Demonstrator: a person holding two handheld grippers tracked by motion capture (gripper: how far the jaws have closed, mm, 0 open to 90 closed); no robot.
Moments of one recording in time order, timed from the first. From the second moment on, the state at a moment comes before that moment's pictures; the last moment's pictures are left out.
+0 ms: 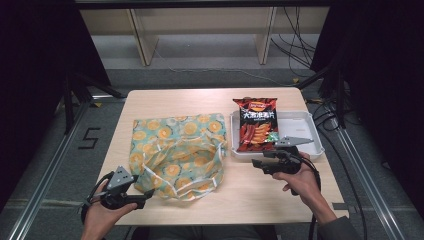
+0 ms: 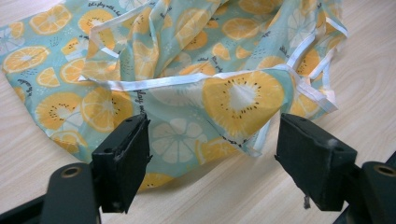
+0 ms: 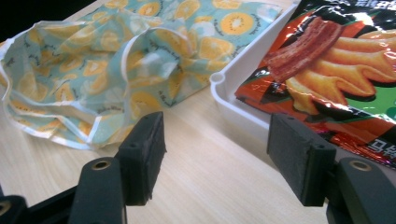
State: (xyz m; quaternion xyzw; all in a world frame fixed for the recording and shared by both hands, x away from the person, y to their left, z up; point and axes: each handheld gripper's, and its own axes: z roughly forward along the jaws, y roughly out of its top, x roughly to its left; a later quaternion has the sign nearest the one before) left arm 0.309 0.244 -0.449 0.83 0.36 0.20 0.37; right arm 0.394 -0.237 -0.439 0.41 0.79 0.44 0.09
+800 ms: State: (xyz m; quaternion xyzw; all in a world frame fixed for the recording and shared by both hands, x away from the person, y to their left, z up) left arm 0.305 0.239 -0.451 0.84 0.35 0.20 0.36; right arm 0.359 -0.221 -0.443 0.38 0.82 0.43 0.08
